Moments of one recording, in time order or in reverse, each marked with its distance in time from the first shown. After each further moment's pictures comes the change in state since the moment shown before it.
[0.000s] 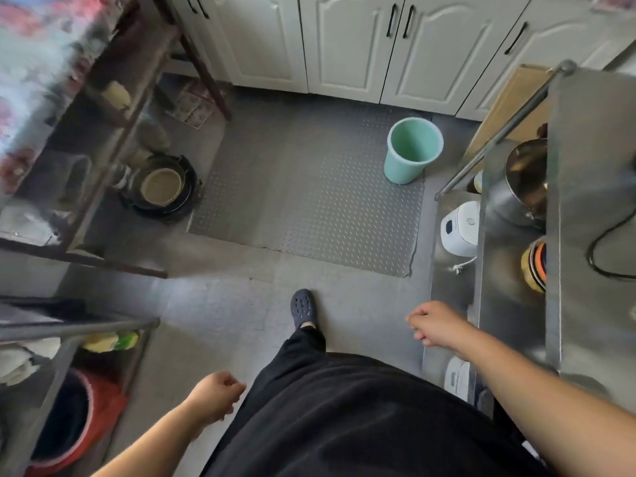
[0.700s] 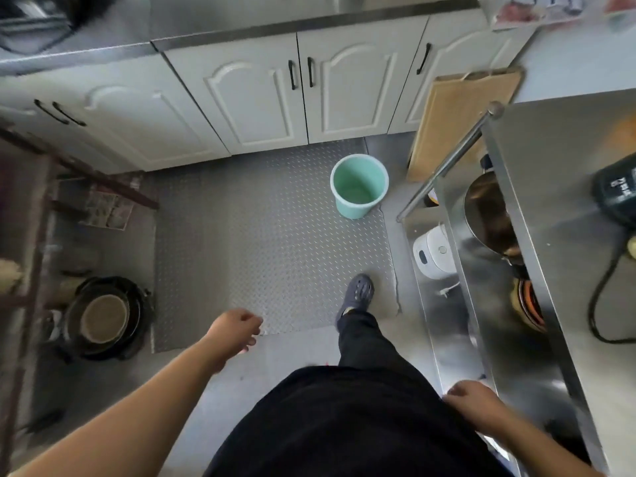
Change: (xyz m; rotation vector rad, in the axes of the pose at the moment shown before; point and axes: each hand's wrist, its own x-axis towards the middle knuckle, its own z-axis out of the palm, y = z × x) left_hand 0.155 0.420 -0.168 0.126 -0.034 0.284; right_hand 0.068 -0.050 -0.085 0.026 -0.001 0.276
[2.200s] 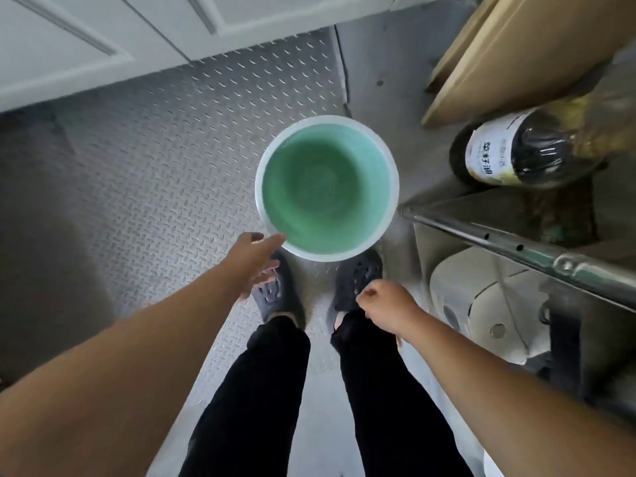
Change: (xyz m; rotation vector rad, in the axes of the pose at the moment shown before) left_hand 0.632 0.305 0.176 -0.244 -0.361 -0.336; right_hand 0.604 -0.282 -0.152 0.108 -0.172 0.060
